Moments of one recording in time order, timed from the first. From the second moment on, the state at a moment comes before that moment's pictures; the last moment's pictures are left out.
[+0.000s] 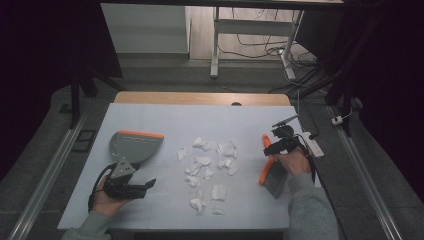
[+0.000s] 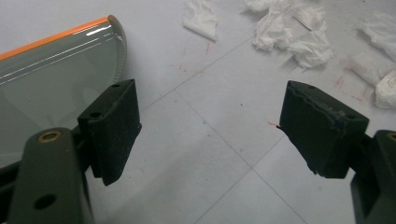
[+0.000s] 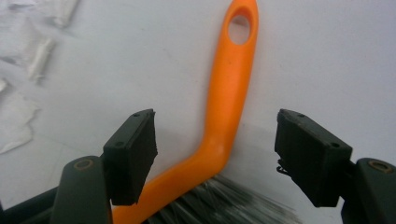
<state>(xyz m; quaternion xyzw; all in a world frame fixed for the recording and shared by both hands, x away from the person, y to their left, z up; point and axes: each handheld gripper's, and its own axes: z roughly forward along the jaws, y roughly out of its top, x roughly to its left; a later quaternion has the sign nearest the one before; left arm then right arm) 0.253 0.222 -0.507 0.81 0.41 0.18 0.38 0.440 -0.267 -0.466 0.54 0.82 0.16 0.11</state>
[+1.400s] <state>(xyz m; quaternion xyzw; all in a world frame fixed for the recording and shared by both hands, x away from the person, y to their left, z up) 0.253 0.222 -0.507 0.81 0.41 0.18 0.38 0.445 -0.258 -0.488 0.56 0.82 0.09 0.09</state>
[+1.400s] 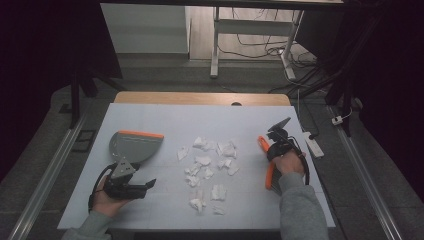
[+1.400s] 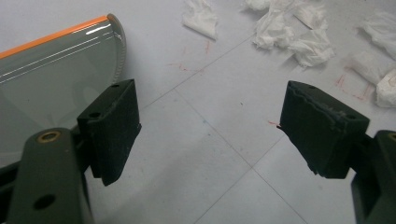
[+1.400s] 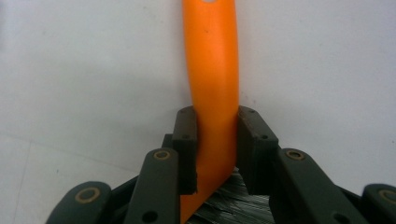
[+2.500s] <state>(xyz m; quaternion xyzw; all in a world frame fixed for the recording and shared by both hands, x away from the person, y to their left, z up) 0.254 0.221 -0.507 0.81 0.41 0.18 0.38 0.413 -0.291 -0.432 0.51 0.80 0.30 0.01</state>
